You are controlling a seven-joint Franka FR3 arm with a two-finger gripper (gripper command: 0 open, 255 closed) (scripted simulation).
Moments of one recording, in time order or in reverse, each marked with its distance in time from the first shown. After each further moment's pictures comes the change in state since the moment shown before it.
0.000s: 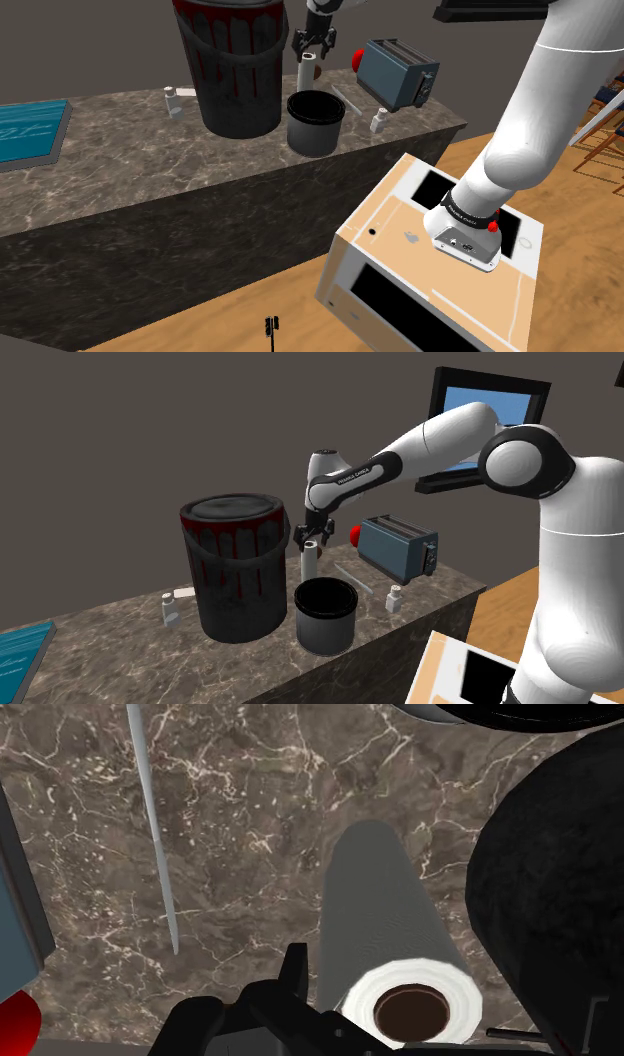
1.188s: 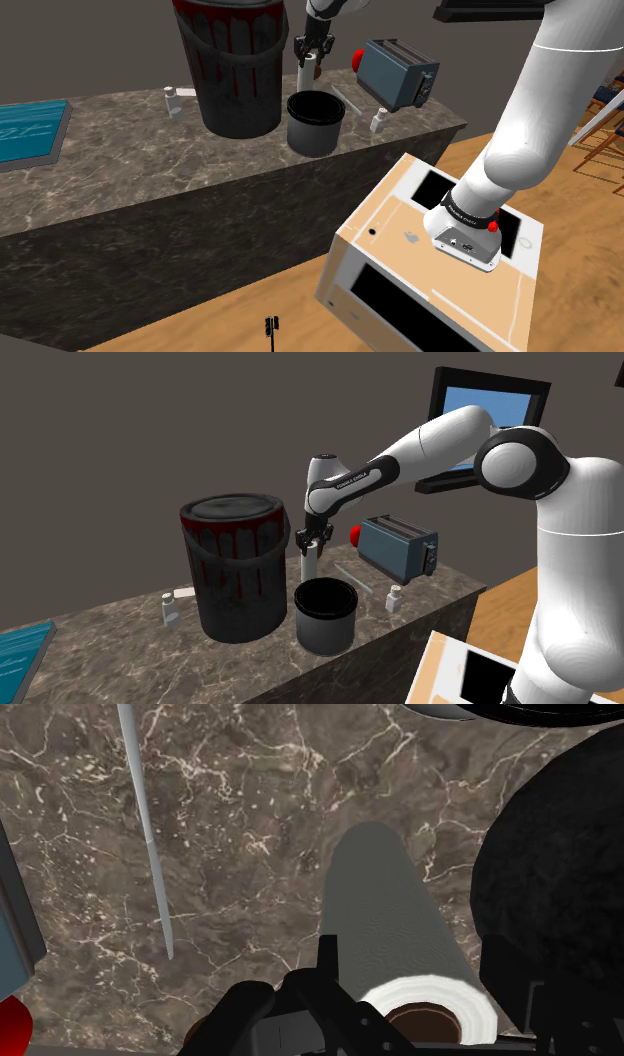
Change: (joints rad) arm -0.001 0.019 0.000 -0.008 0.001 0.028 -0.001
